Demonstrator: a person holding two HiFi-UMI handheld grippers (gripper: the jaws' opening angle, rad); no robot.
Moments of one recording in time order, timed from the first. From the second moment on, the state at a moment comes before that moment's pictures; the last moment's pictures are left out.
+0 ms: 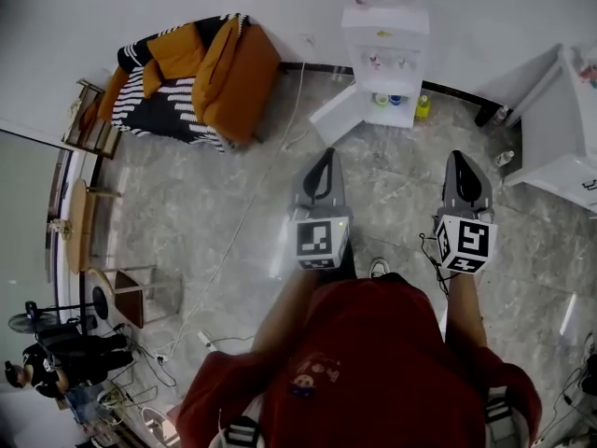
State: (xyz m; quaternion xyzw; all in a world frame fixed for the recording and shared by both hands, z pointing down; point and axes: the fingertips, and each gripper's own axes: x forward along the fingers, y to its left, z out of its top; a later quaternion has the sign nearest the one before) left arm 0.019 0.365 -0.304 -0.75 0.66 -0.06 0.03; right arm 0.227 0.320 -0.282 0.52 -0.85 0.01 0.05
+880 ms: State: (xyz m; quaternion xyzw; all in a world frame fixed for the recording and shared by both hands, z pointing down) left arm -0.102 0.120 -0.268 -0.81 0.58 -0.05 -0.01; right arm 0.103 0.125 -0.255 0.61 -0.78 0.00 0.10
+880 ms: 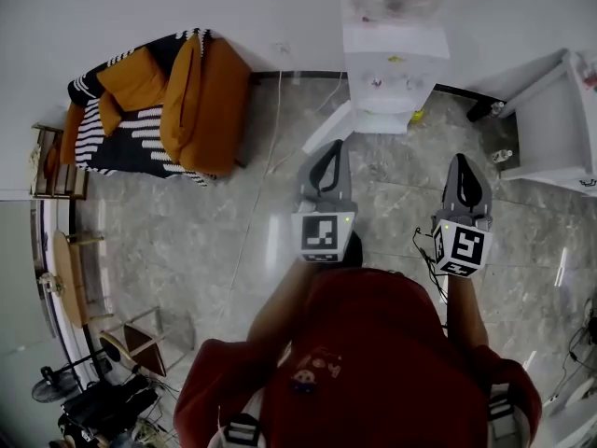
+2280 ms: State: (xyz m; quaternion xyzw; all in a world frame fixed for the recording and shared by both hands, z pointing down) left arm -0.024 -0.047 -0.258 -0.80 0.61 -0.02 0.00; right arm 0.185 -0.050 -0.241 0.58 -0.81 0.02 0.08
